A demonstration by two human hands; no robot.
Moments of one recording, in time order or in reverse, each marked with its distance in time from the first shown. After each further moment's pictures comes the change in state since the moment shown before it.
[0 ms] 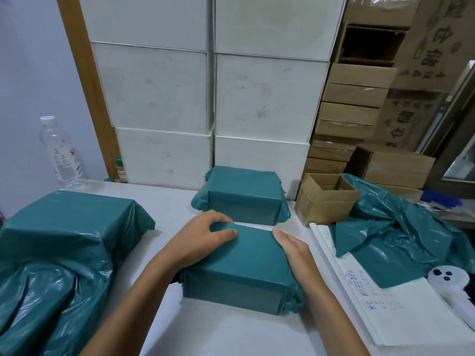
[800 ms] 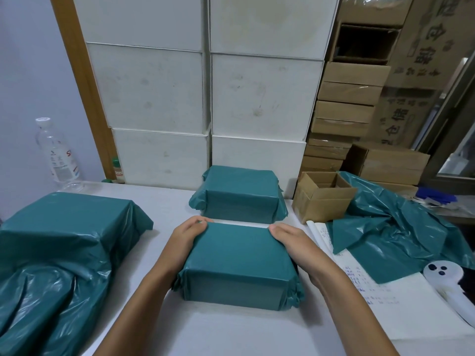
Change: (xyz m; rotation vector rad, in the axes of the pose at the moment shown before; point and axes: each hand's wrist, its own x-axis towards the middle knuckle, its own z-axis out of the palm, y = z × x) left_hand -0.012 -0.036 0.011 -0.734 0.141 -0.162; right_hand 0.006 -0.027 -0.011 -0.188 -0.125 0.044
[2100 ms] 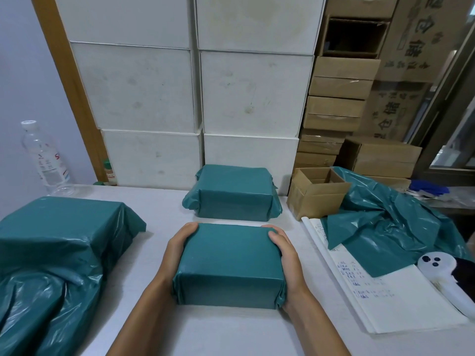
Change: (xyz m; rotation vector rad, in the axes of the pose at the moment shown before) left_hand -0.018 -0.002 0.019 -0.322 0.062 -0.180; right_hand -0.007 0.042 0.039 0.724 0.093 -0.025
